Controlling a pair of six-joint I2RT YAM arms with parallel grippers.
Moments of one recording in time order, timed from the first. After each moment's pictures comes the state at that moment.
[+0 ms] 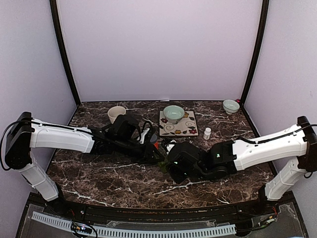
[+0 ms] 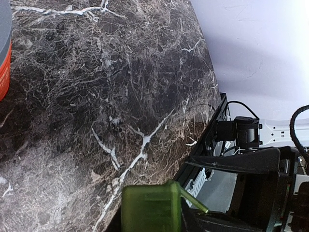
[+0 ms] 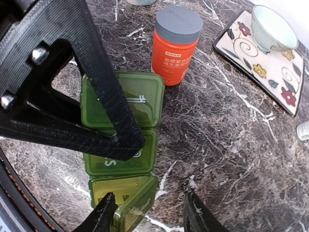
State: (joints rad) left arm -0.93 1.60 0.96 -0.05 0.46 -0.84; right arm 1.34 1.53 1.02 -0.42 0.47 0.46
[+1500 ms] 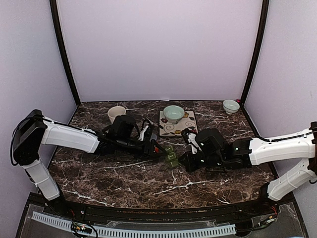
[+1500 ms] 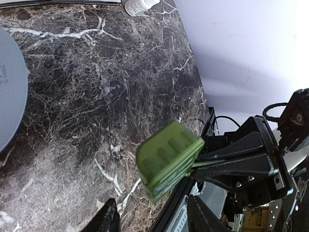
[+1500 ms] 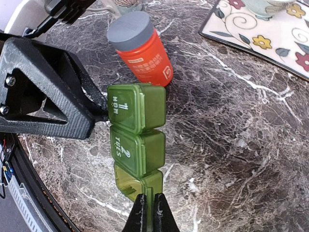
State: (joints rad) left arm -0.85 1.69 0.92 0.19 0.54 -0.87; right arm 1.09 1.34 0.76 -0.14 0.14 0.55
